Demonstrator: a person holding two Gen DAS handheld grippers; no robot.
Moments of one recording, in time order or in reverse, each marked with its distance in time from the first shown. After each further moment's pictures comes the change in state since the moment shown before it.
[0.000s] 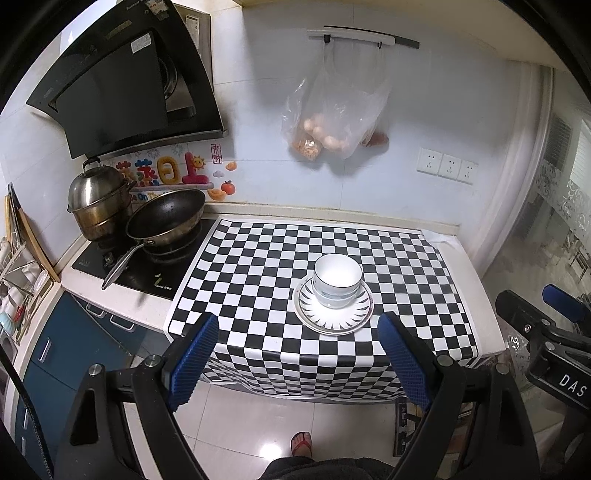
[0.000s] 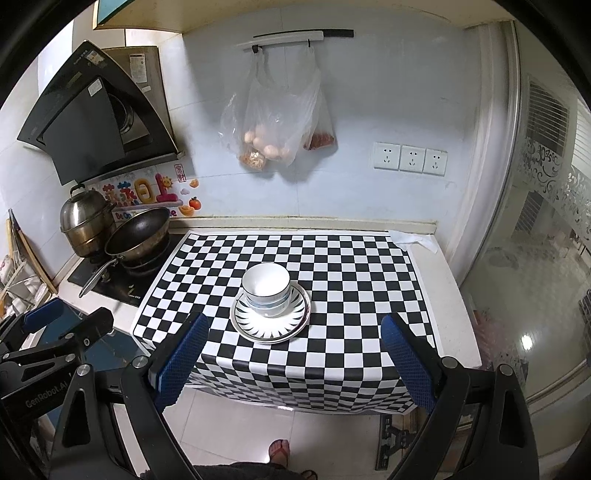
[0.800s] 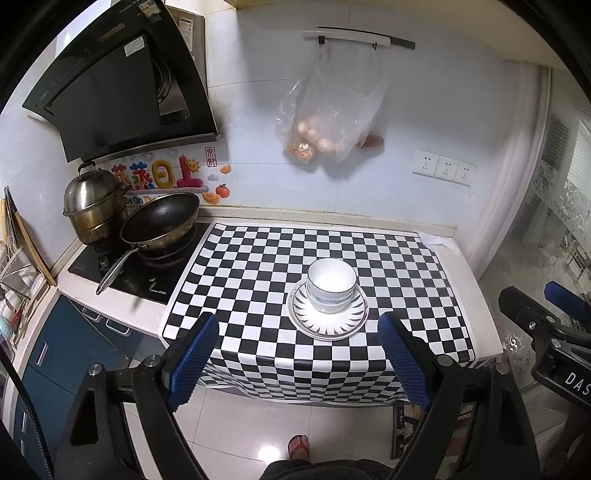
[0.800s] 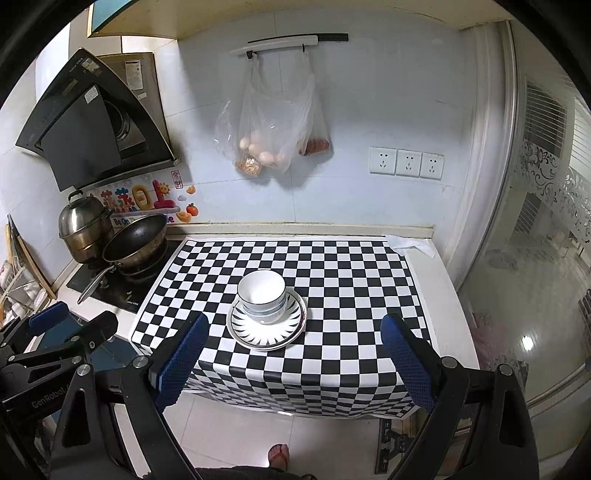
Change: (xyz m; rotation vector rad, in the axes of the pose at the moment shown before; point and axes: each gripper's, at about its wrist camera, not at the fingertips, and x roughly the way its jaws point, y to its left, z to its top) left arm 0.001 -0.011 0.005 0.001 -0.010 -0.011; right arm -0.006 0.005 0.005 0.014 -0.022 -0.013
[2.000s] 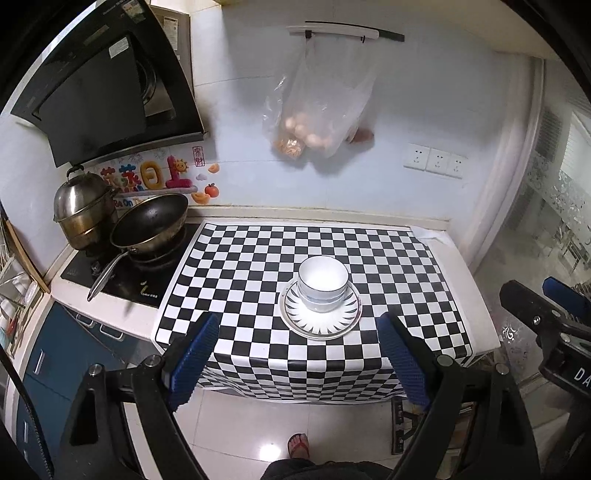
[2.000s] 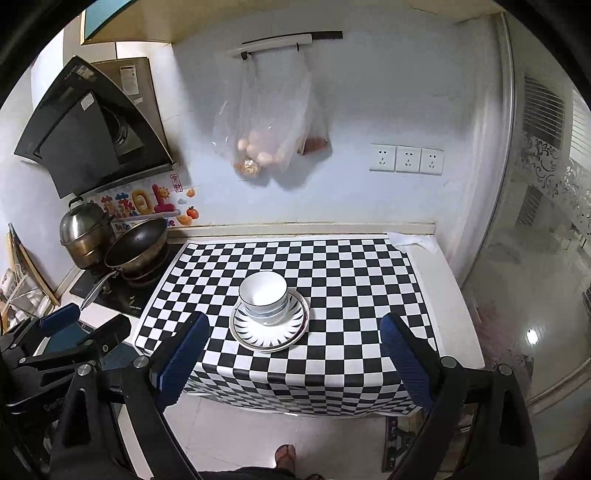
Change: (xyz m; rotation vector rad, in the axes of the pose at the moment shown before) left arm 0.013 -0.006 0.003 0.033 0.015 -0.026; right arm 0.001 -0.002 0.002 0.036 0.004 0.009
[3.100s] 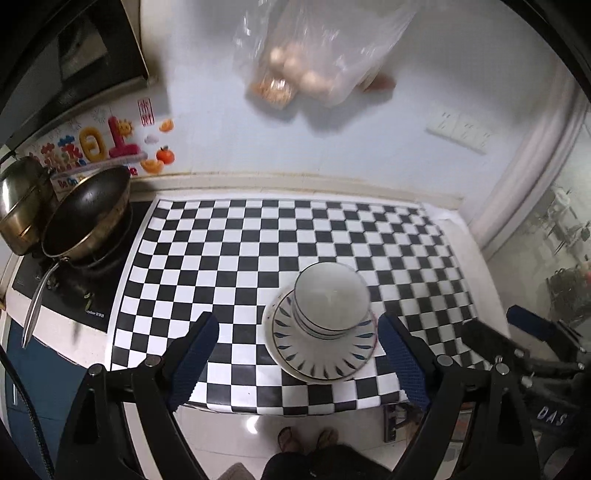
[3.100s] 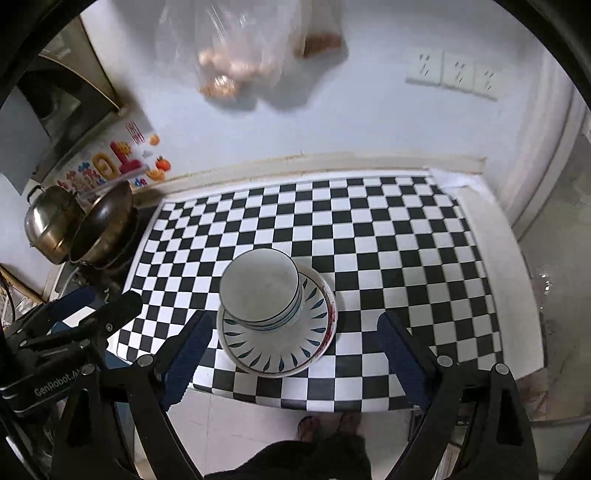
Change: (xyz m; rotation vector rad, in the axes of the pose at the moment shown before) left arm 0.191 0.029 0.076 0.009 0.186 -0.124; right arm 0.246 0.014 0.045 0.084 0.279 0.025
